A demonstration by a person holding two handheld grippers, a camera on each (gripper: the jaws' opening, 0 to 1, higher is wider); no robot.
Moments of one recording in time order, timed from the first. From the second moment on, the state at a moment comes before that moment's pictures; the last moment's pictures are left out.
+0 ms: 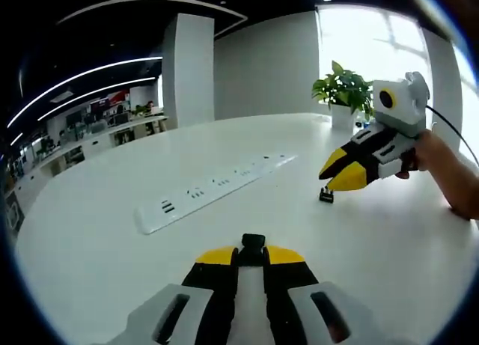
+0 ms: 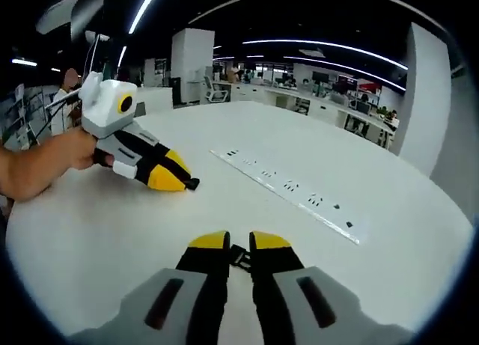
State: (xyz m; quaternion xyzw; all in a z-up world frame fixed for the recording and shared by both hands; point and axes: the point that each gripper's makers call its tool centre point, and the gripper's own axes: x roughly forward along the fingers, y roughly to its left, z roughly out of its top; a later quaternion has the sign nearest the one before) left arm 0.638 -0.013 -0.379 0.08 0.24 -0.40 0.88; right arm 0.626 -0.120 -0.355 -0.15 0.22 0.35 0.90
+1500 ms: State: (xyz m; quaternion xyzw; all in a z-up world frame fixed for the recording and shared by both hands) left arm 0.636 -0.012 -0.379 0.08 0.25 -0.40 0.88; right arm 0.600 -0.145 -0.339 -0.08 0.33 0.32 0.88
